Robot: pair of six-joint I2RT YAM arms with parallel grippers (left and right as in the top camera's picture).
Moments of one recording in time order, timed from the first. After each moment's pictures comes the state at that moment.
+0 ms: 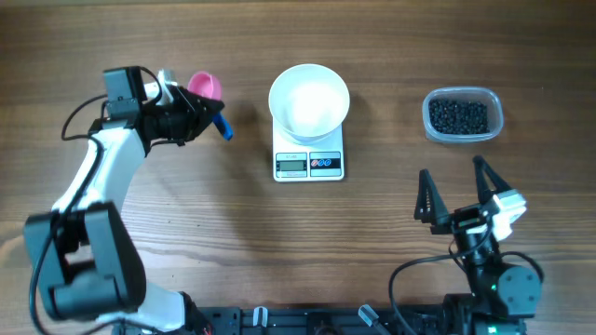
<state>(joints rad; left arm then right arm) 0.15 1.70 1.08 -0.34 0.80 -0.73 0.02 0.05 0.10 0.15 -0.24 0.22</state>
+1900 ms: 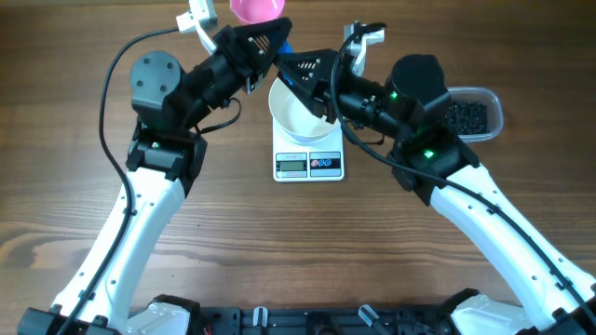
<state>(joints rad) -0.25 1.36 1.08 0.43 0.64 -1.35 0.52 1.41 1.15 0.26 -0.56 1.42</state>
